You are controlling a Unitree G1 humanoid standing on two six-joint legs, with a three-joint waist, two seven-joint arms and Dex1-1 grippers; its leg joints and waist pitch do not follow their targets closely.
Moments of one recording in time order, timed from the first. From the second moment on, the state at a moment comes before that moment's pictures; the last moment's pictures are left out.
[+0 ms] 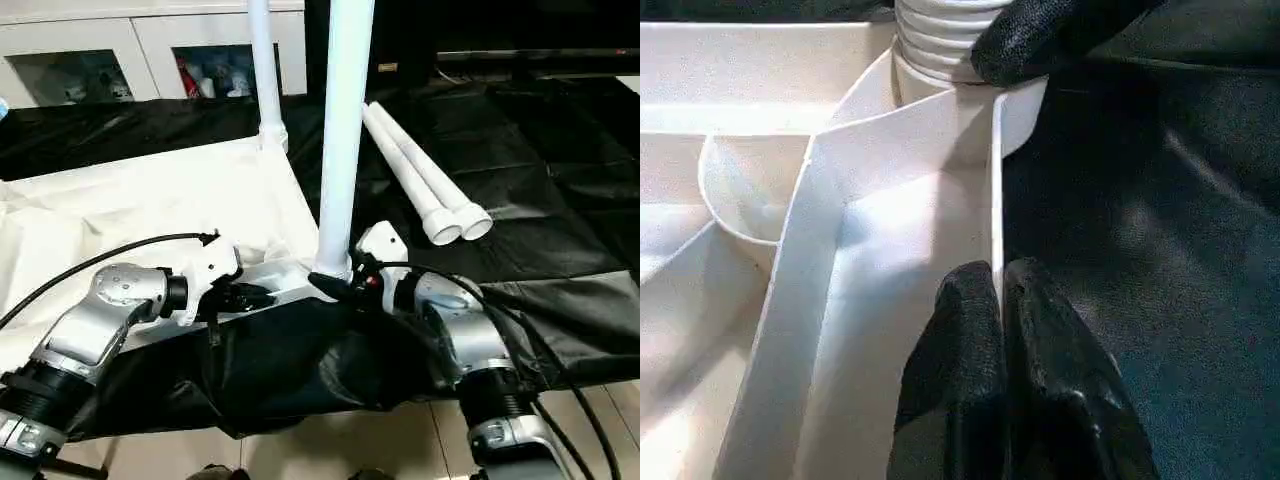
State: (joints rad) left arm -0.47 0.39 -0.26 0.28 -0.01 0.28 -1.04; right arm -0.46 -0.29 0.09 0.49 0.13 0.06 0.91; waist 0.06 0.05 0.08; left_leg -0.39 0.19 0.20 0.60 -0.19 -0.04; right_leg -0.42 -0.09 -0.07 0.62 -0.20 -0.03
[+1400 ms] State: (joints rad) left arm -0.52 0.38 -0.26 0.39 -0.03 0.20 -1.06; right arm -0.54 -0.32 0.09 0.63 0.12 0.00 0.95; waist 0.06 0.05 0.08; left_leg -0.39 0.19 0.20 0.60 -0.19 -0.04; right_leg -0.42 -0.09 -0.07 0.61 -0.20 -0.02
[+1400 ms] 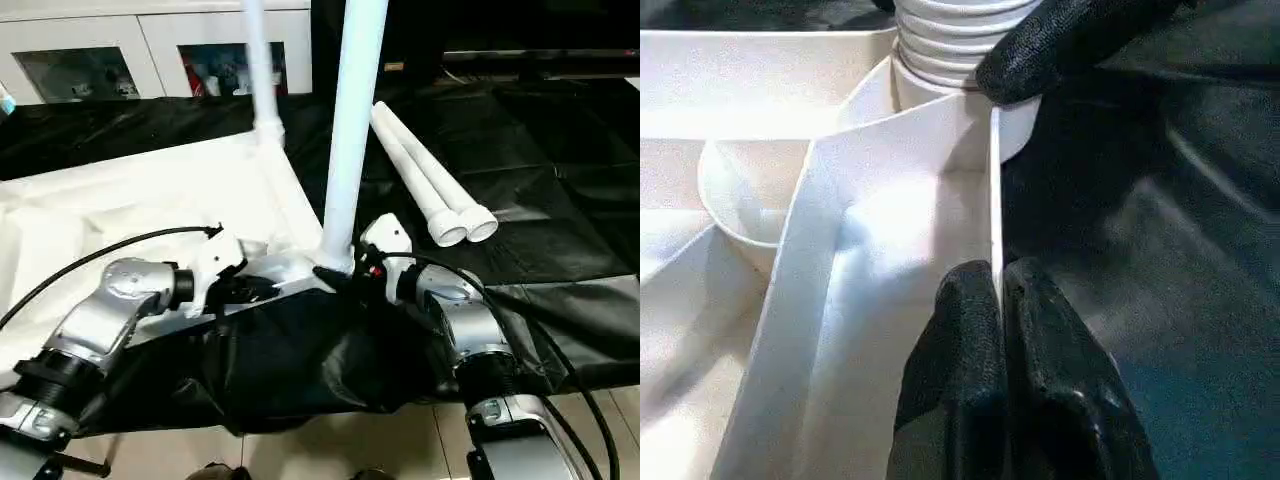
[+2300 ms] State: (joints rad) left arm -0.63 0.17 -0.25 0.58 0.04 0.26 -0.74; right arm -0.60 -0.11 -0.02 0.79 0.08 0.00 0.42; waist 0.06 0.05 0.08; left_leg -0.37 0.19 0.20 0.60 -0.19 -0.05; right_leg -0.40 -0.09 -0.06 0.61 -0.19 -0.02
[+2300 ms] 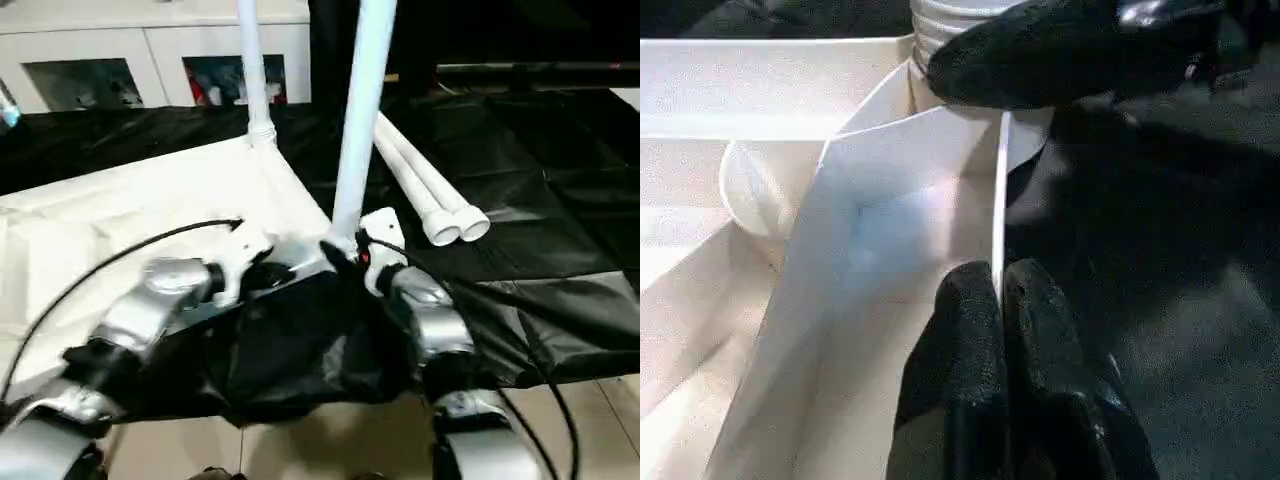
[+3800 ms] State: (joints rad) left arm -0.54 0.38 -0.26 0.45 -0.04 0.15 -1.11; right arm -0.56 -0.32 0.09 0.69 0.12 -0.03 1.03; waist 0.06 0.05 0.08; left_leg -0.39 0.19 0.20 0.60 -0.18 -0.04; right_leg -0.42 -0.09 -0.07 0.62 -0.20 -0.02
